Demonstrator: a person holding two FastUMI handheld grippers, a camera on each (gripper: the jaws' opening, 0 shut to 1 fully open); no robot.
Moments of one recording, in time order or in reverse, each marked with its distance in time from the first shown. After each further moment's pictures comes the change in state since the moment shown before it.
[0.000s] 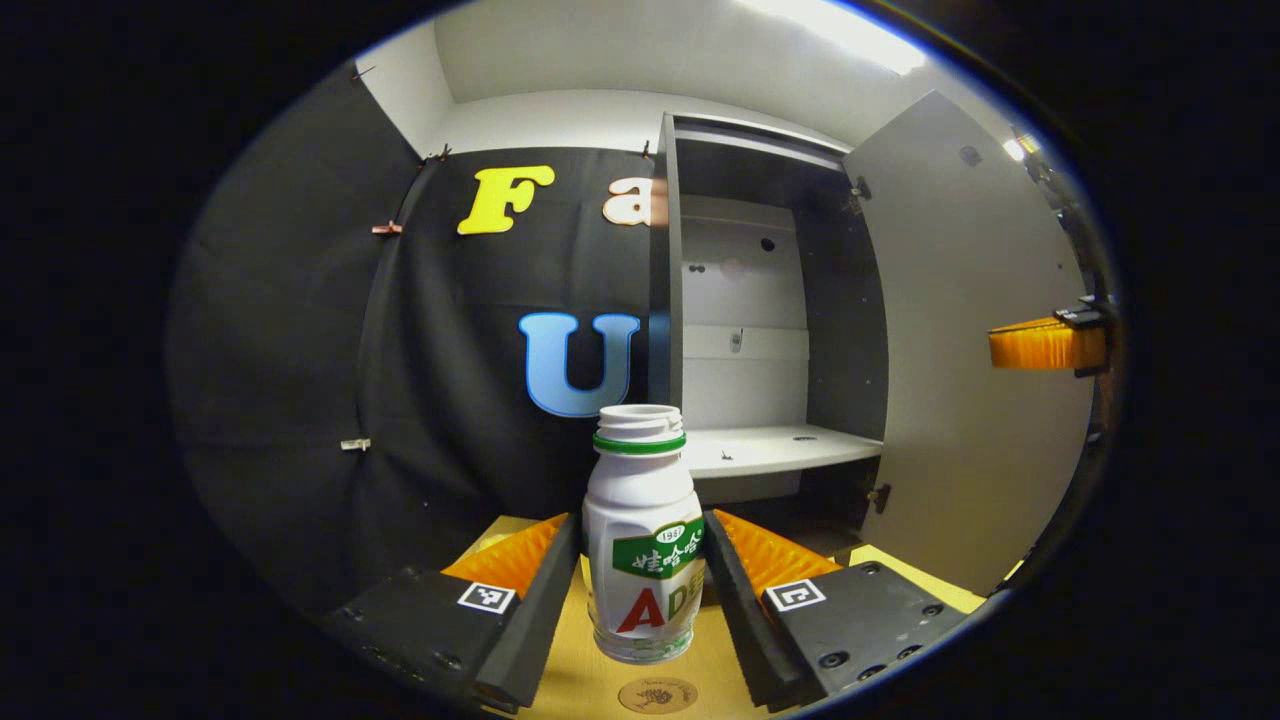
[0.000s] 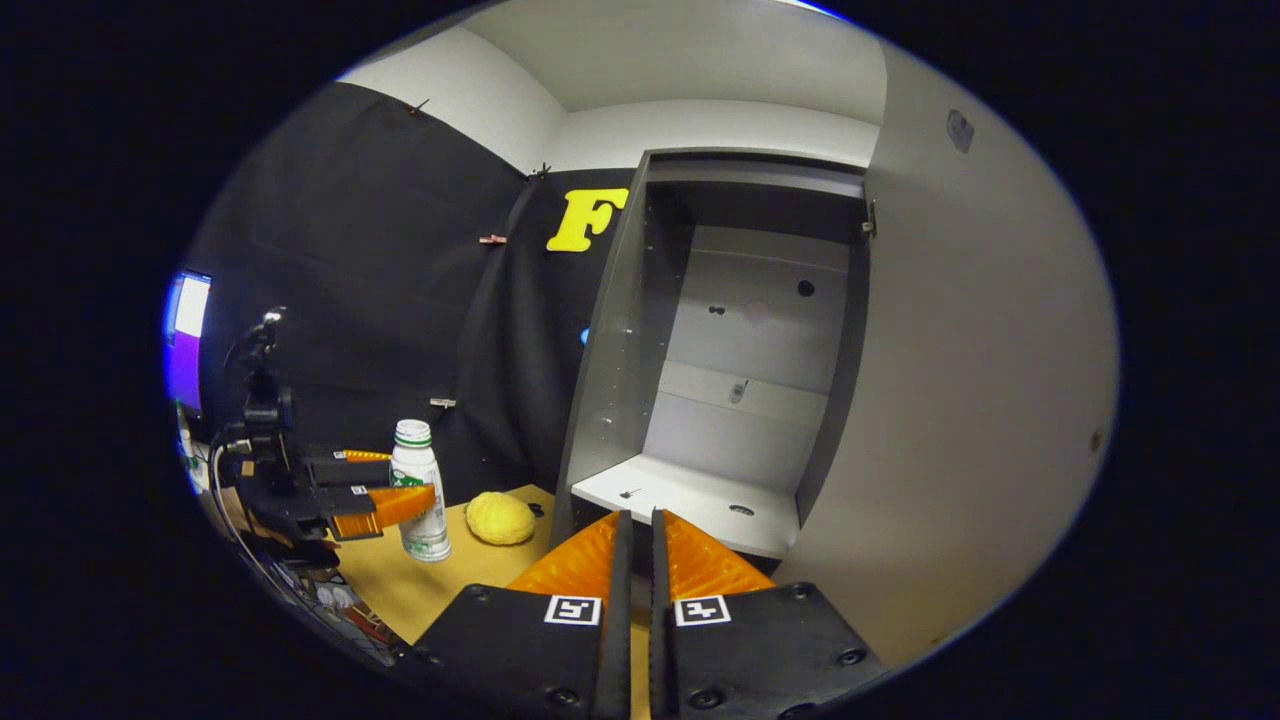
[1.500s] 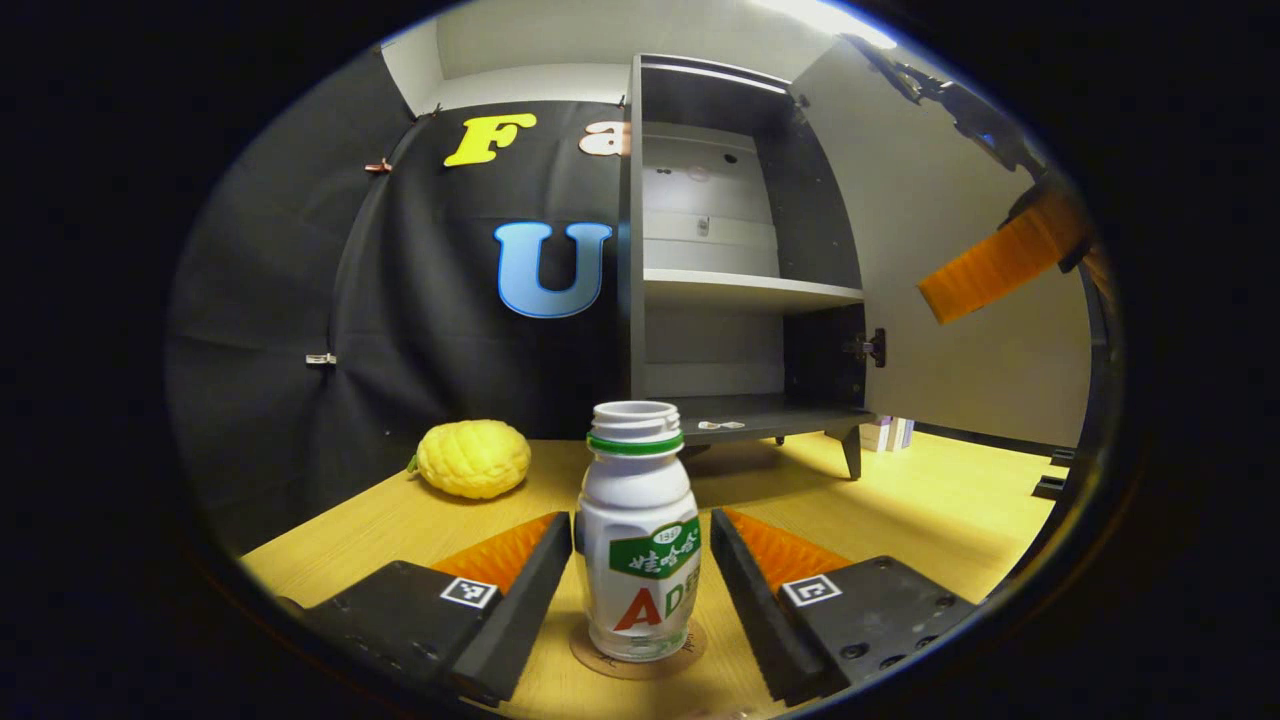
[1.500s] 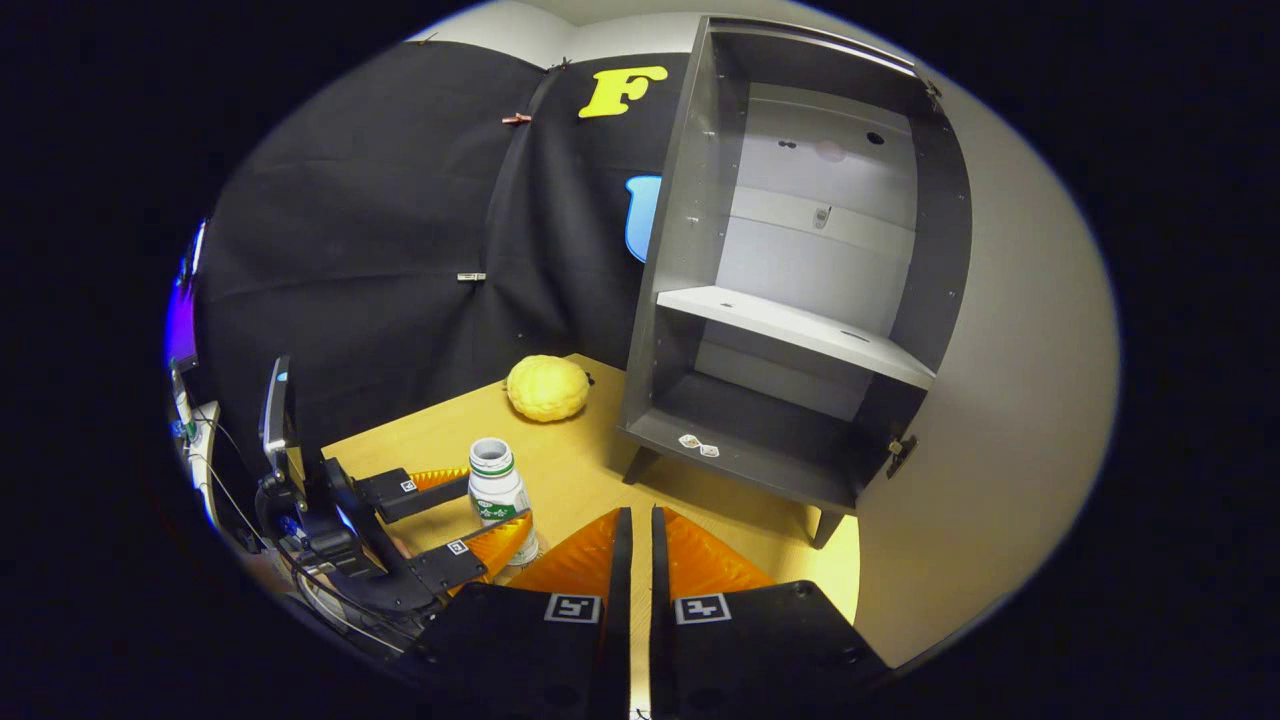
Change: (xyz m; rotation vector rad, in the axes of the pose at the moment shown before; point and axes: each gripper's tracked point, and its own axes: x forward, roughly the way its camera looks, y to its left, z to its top) left arm 0.016 -0.028 -0.213 0.025 0.046 -0.080; right arm 0.027 0.094 -0.193 0.029 0.348 0.027
